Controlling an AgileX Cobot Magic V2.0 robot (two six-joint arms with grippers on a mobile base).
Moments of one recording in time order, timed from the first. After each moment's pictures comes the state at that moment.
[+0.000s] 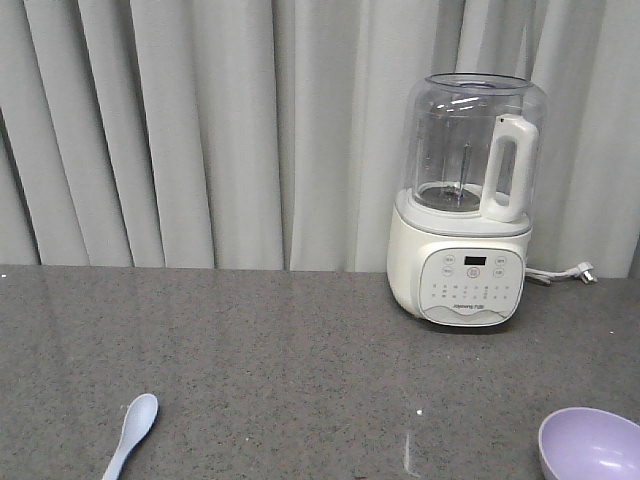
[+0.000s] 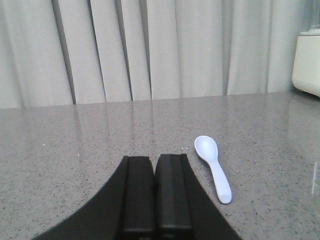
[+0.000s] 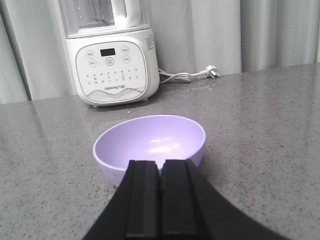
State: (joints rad) left arm -0.07 -0.01 0.03 0.02 0.04 0.00; right arm -0.10 -0.01 0.03 0.01 0.12 0.11
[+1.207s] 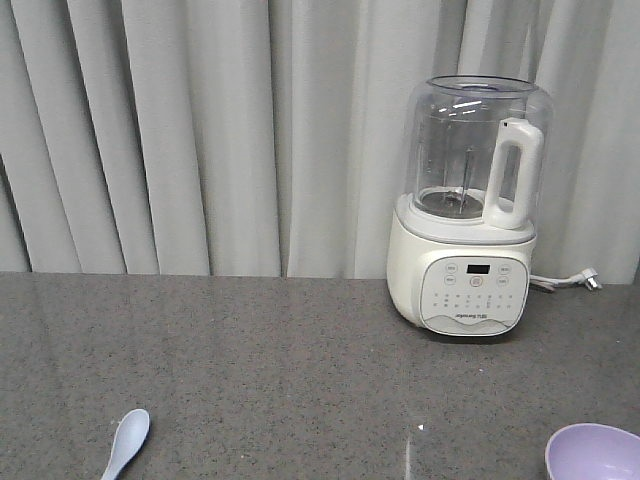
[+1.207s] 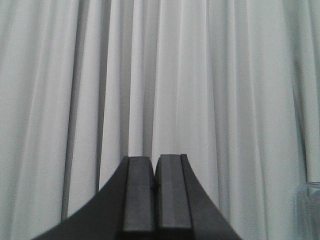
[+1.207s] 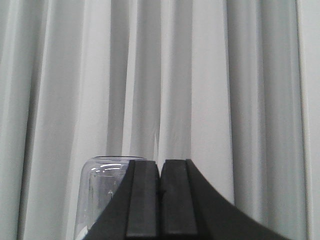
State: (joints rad) left arm -0.07 0.37 -0.71 -0.20 -0.05 0.13; right arm -0.10 0.31 -0.70 -0.04 0.08 0.00
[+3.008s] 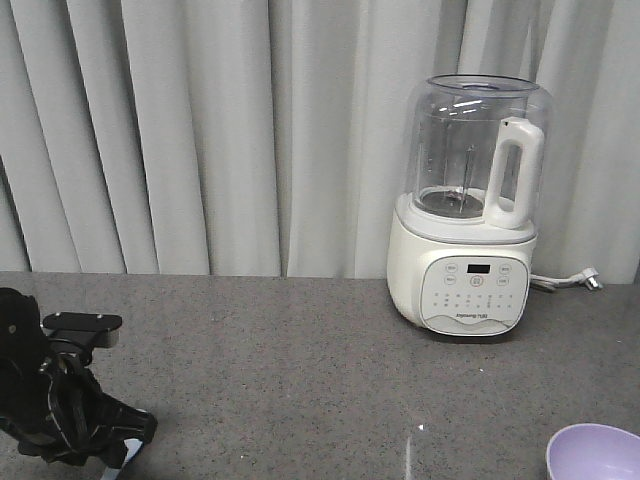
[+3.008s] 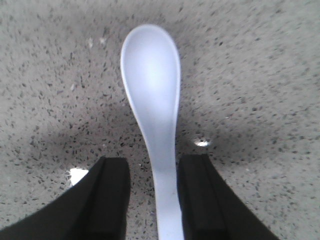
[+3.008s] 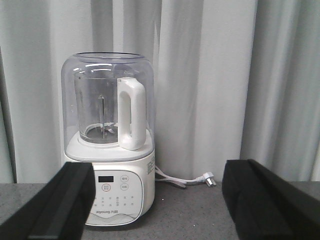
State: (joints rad) left arm -0.24 1.68 -1.24 -0.07 0.90 -0.05; right arm -0.10 0.70 -0.82 -0.02 0.19 -0.01
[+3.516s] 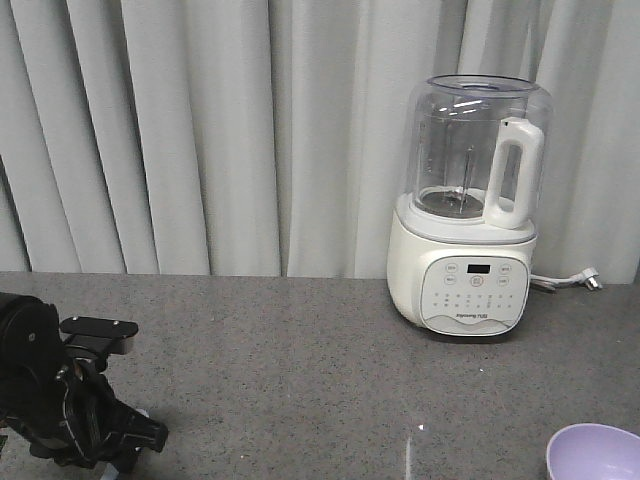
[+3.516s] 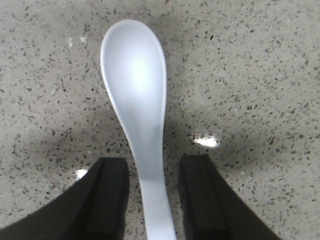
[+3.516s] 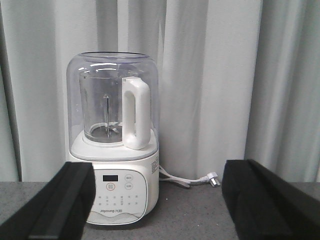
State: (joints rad) left arm -0.27 1.69 -1.24 -0.04 0.89 -0.05; right arm -0.09 0.70 -0.82 -0.02 0.19 -0.01
